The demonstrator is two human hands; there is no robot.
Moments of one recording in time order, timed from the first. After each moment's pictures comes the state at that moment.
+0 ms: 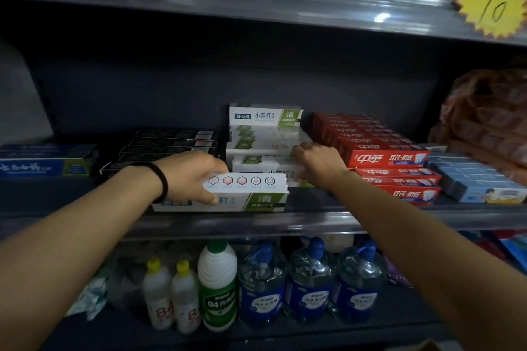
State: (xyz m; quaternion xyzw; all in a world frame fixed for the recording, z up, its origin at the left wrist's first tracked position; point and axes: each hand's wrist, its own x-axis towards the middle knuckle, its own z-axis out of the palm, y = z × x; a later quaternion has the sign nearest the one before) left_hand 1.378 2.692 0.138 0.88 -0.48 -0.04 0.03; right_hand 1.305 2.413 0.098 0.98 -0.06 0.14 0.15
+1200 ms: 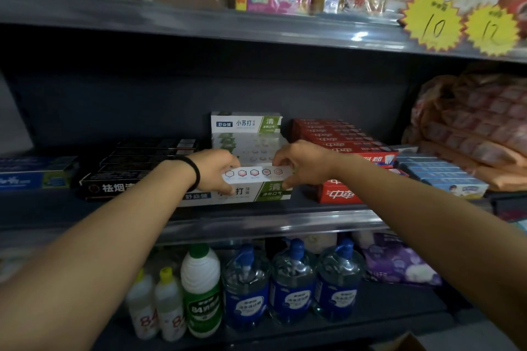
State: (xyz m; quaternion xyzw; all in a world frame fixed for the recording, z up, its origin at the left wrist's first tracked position) left_hand 1.372 2.621 0.144 0.87 -0.48 -0.04 0.05; right_hand 1.262 2.412 0.151 1.00 0.04 0.03 -0.06
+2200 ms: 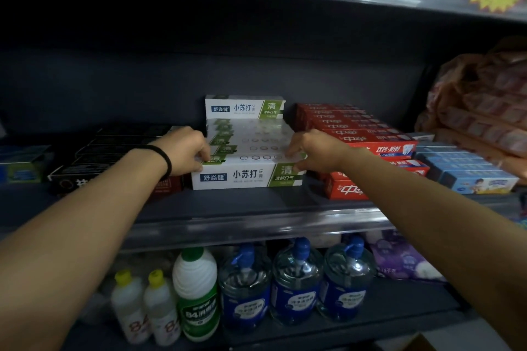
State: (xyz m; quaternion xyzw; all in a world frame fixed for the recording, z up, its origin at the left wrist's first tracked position) left_hand 1.441 2.625 0.124 0.89 -0.45 0.06 0.02; right_hand 1.308 2.363 0.115 1.00 -0.03 0.06 -0.01
